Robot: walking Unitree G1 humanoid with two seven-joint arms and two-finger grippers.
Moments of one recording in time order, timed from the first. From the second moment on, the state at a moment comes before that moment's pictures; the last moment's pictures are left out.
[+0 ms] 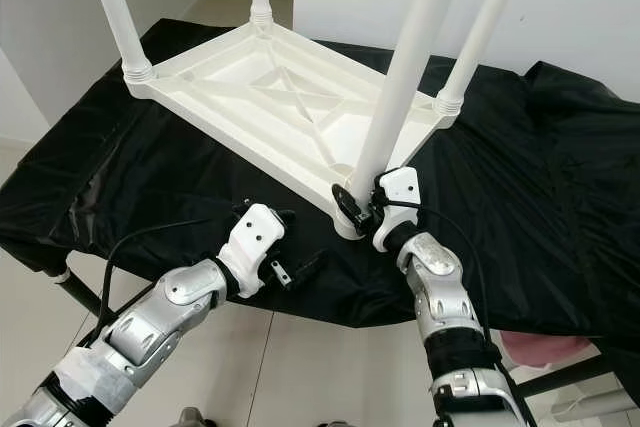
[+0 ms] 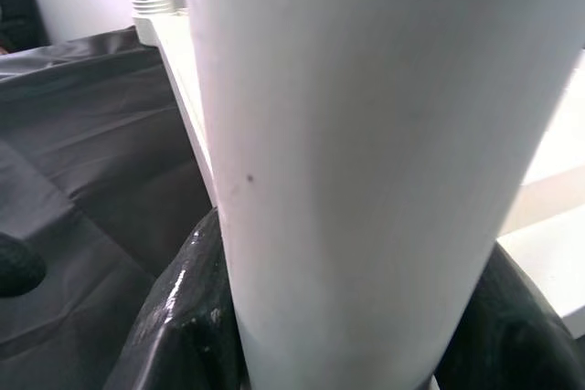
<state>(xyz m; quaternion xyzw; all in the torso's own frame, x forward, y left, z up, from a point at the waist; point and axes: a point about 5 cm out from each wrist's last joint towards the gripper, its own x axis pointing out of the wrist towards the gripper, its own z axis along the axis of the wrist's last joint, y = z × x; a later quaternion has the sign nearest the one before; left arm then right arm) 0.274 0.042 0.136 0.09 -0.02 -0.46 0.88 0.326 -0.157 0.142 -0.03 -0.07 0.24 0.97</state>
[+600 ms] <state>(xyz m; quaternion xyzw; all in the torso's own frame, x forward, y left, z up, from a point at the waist) 0.274 0.042 0.137 0.10 -0.02 -0.46 0.88 0.307 -0.126 0.143 0.03 -0.07 0.03 1.00</state>
